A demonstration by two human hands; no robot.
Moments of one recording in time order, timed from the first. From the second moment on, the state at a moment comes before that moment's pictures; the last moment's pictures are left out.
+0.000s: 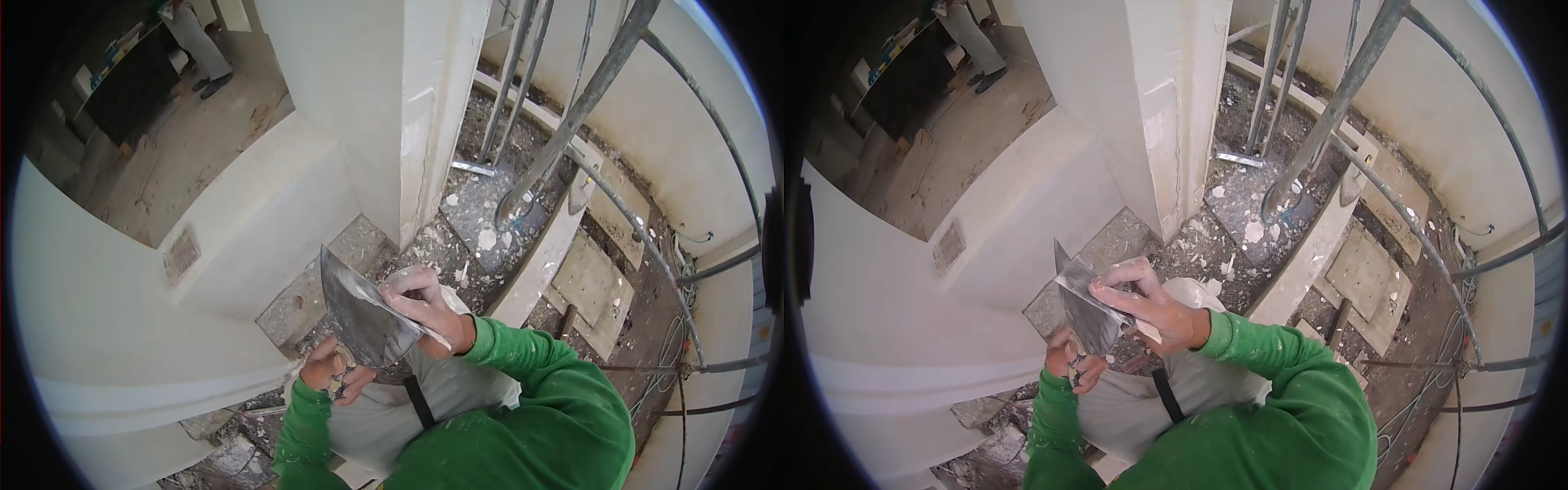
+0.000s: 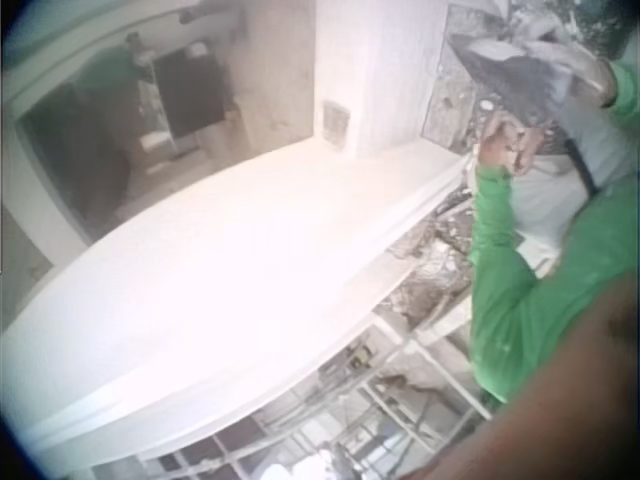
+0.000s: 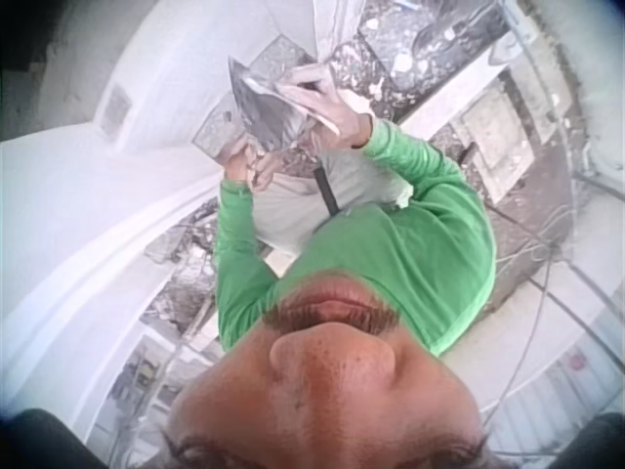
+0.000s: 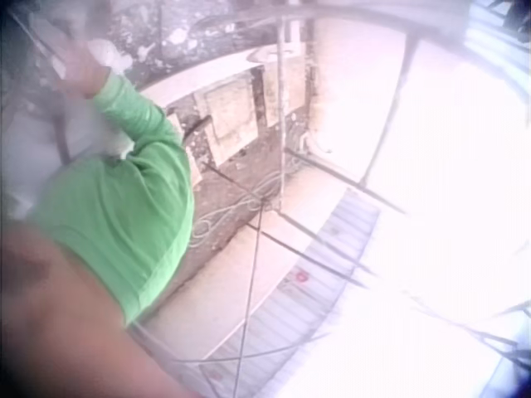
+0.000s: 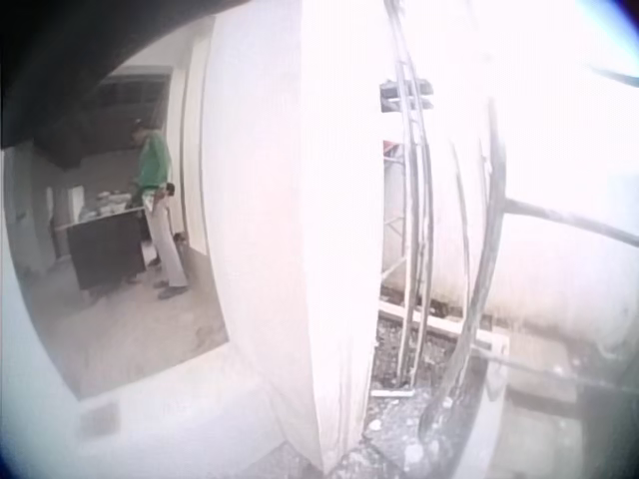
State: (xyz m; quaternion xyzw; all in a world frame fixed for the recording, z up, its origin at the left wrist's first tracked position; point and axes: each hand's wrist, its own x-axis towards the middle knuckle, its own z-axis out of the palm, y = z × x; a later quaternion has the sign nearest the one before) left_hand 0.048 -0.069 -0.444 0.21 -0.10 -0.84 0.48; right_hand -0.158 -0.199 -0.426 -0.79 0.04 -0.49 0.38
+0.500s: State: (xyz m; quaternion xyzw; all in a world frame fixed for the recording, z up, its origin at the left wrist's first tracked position) left_hand 0.009 -0.102 -0.388 0.57 -0.49 -0.47 0.47; right_hand -0.194 -0.240 -0.405 -0.86 0.17 -0.47 -0.13
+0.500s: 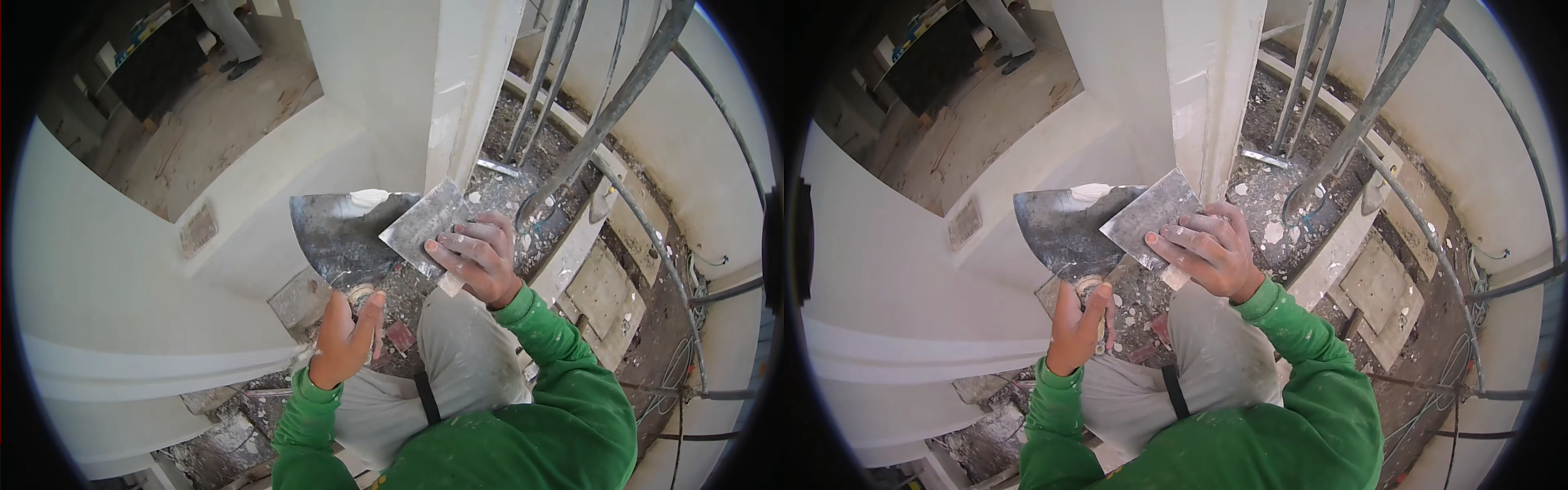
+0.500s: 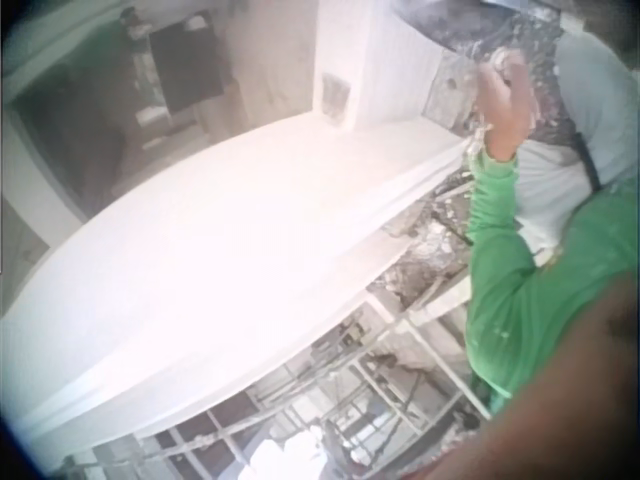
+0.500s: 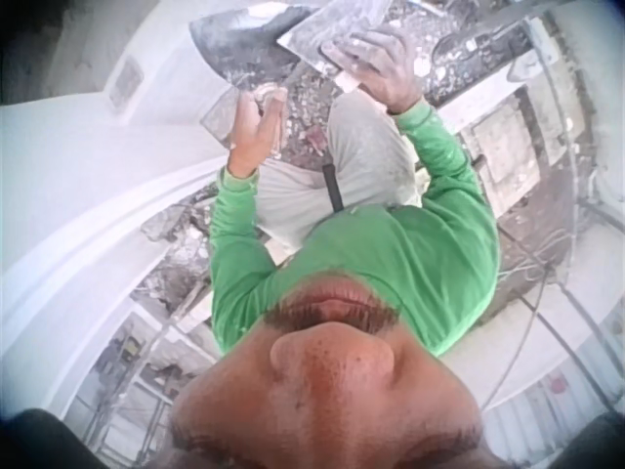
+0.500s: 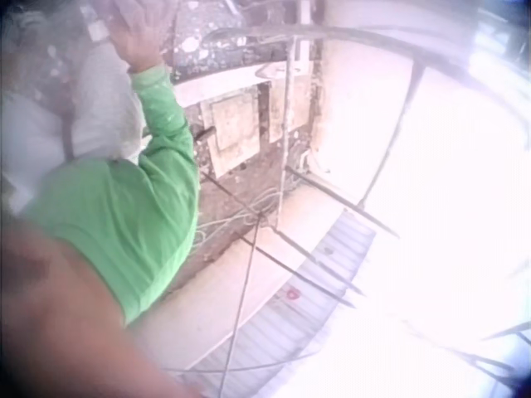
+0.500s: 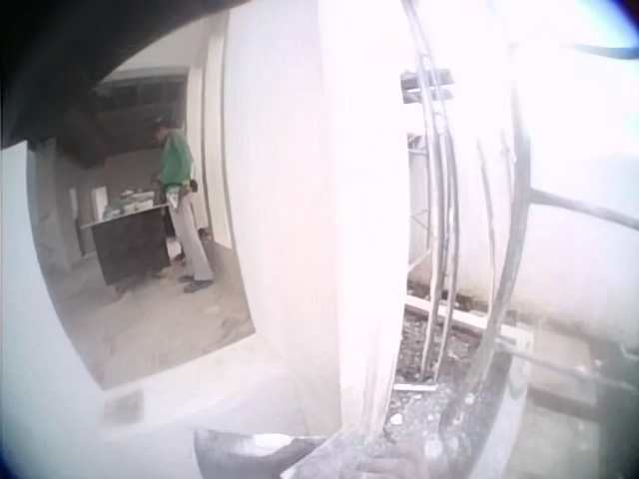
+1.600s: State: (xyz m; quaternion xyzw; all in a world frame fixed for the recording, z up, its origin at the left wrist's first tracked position) left_hand 0.059 -0.065 -0.468 0.59 -0.52 -0.50 0.35; right_hand -0.259 -0.357 -0.407 -0.46 0.19 -0.65 0.58
